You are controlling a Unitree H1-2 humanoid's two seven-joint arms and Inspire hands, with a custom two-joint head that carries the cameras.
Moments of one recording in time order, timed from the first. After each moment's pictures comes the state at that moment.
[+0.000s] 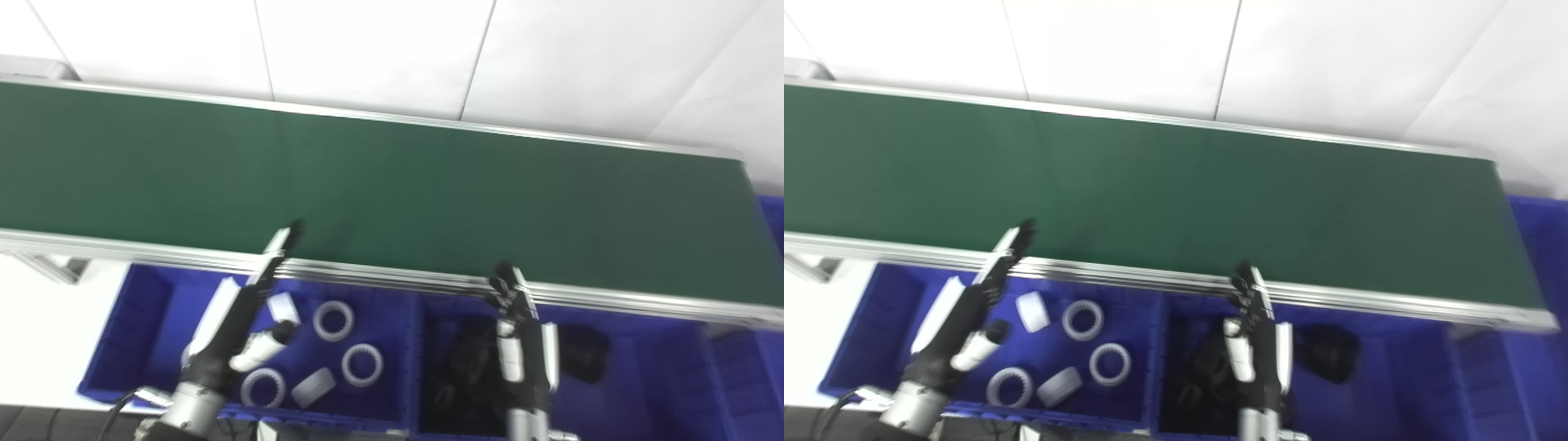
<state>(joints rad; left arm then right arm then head) 0.25 0.18 -0.27 -0.32 0.15 -0.08 -0.23 0.46 0.18 0.02 0.01 -0.18 -0.43 -0.21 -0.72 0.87</state>
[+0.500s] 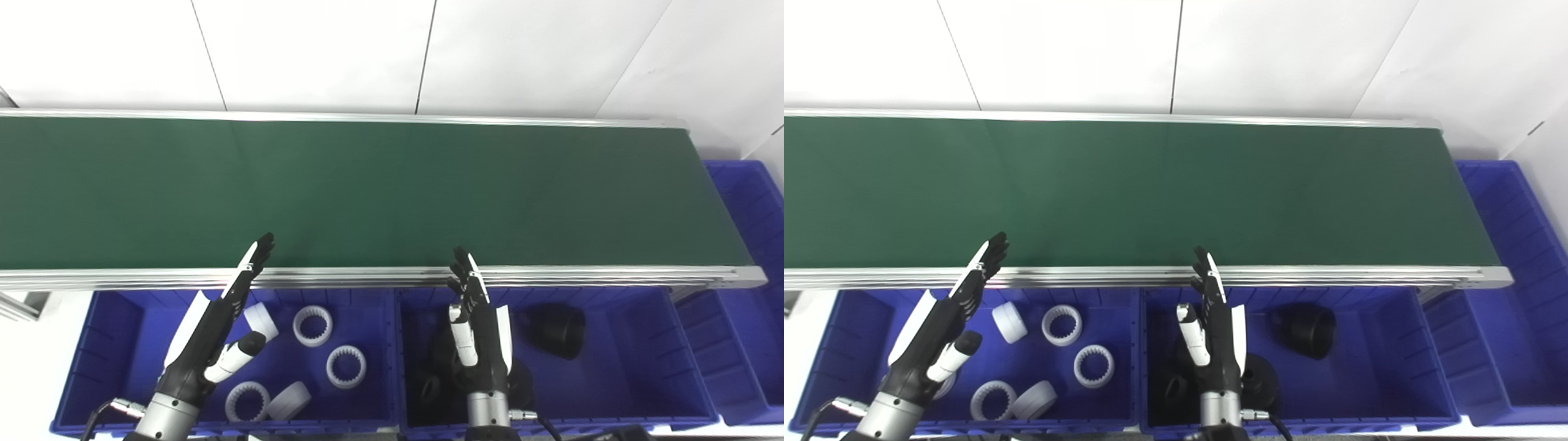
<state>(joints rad) 0.22 0.22 -0.28 -0.25 0.14 -0.17 -0.28 0.45 0.17 0.10 0.03 -0.21 -0.43 -0.31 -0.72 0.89</state>
